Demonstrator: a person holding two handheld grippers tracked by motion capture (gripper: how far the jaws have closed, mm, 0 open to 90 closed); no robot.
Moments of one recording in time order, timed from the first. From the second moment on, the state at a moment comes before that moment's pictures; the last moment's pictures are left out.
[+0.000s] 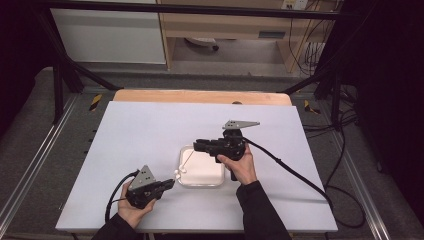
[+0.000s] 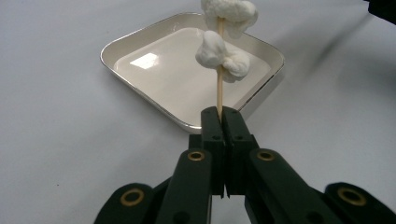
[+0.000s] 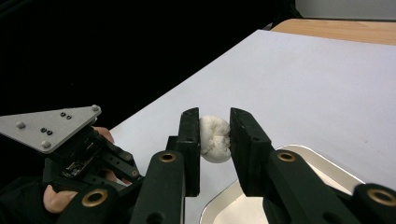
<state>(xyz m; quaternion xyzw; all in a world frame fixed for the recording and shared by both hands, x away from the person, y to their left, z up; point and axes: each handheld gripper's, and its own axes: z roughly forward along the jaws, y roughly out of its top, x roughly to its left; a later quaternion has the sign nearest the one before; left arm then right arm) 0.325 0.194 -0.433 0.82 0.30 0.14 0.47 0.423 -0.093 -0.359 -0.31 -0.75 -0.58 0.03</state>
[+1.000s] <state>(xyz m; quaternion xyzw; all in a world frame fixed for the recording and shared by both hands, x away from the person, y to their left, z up) 0.323 0.194 -0.434 0.82 0.30 0.14 0.46 0.415 -0.082 -0.373 -0.30 -0.75 -0.58 0.05</state>
